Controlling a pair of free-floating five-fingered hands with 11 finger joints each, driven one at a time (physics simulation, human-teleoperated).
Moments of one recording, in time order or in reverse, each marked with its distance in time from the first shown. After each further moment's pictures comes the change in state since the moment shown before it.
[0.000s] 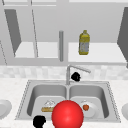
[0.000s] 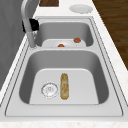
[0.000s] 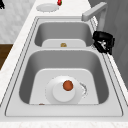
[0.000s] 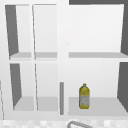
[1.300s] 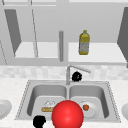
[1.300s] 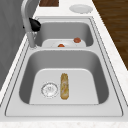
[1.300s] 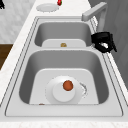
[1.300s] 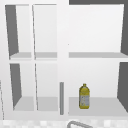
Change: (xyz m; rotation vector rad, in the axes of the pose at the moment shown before) left hand 0.000 0.000 0.000 0.000 0.000 0.000; right hand 0.015 0.022 0.006 -0.256 0.357 0.270
